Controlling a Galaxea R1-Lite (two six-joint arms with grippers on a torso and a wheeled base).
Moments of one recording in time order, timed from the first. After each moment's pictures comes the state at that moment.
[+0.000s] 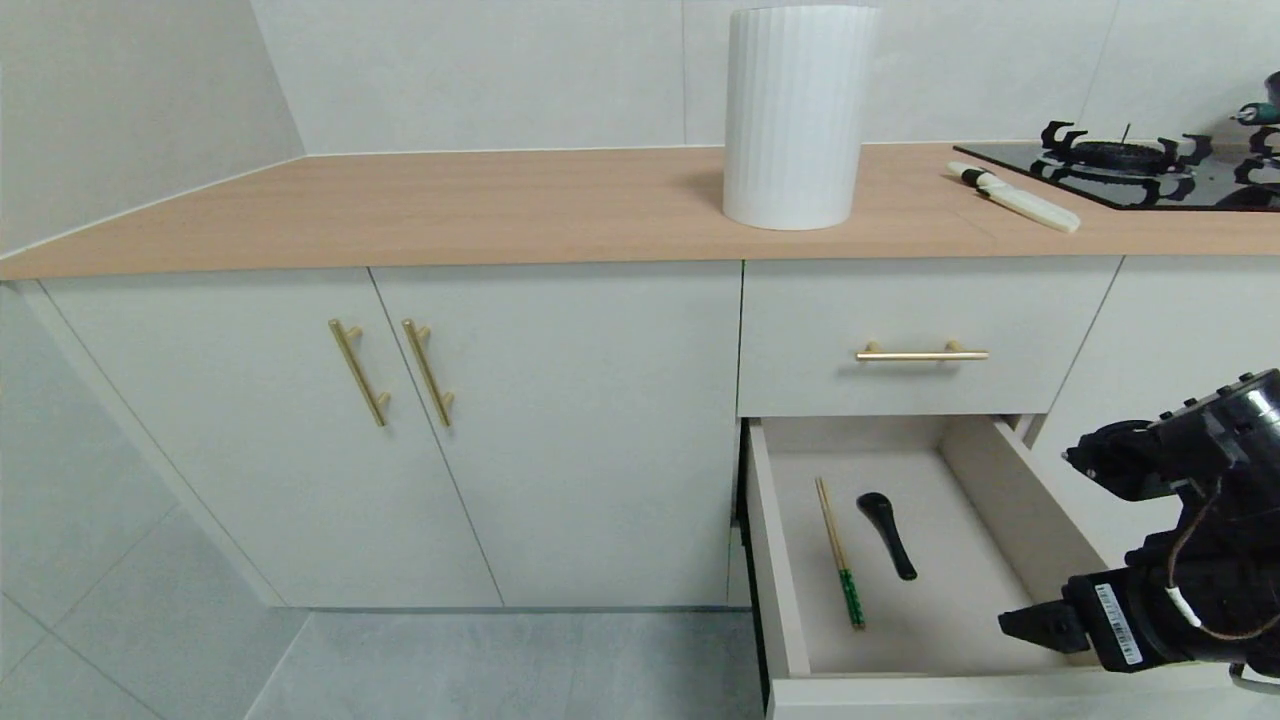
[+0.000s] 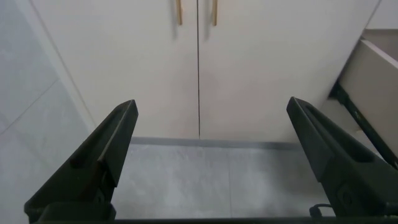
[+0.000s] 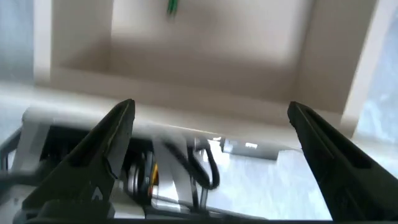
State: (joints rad) left arm 0.01 0.00 0.00 0.00 0.03 -0.01; right arm 0.46 1.40 -0.80 0.38 -0.18 0.25
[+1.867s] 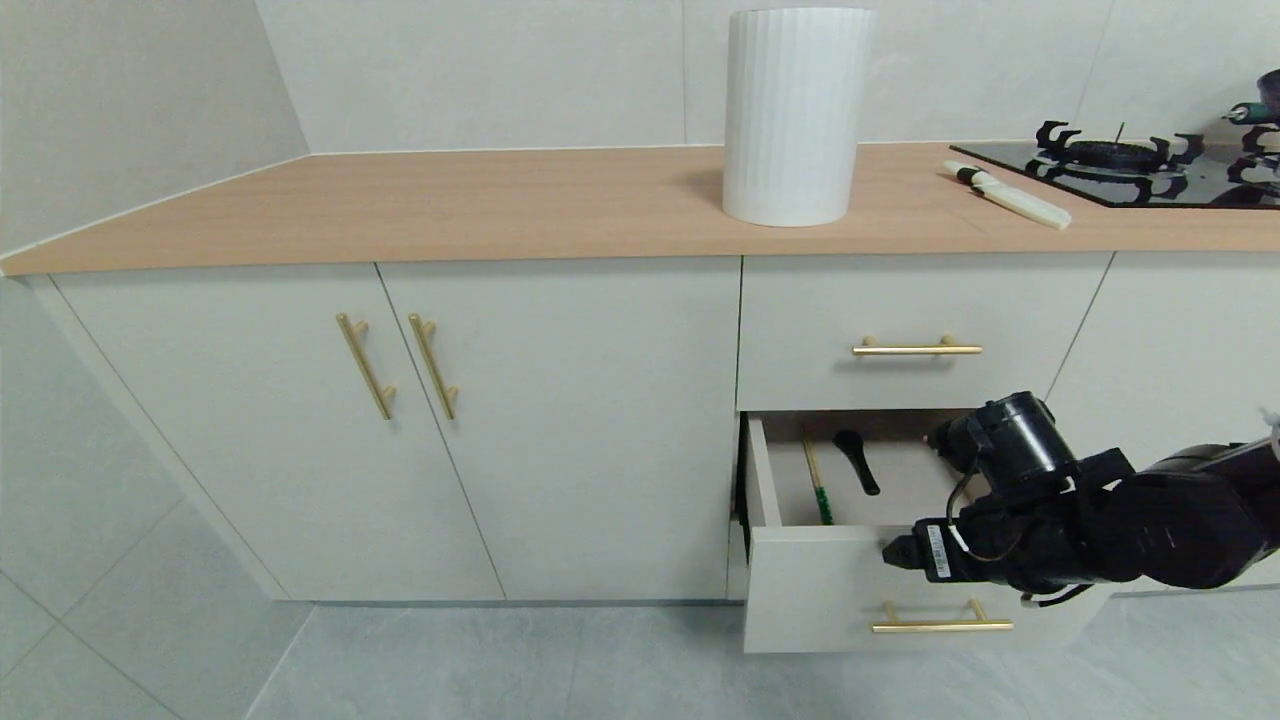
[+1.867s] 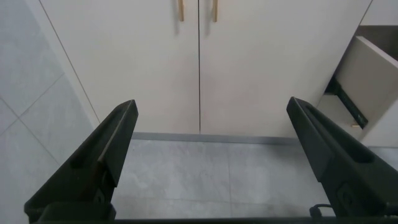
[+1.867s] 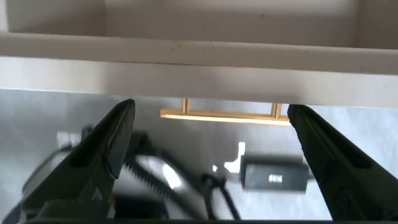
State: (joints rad) left arm 0.01 0.00 0.00 0.00 0.03 -0.01; right arm 0.40 1.87 -0.85 -0.11 -0.20 0.29
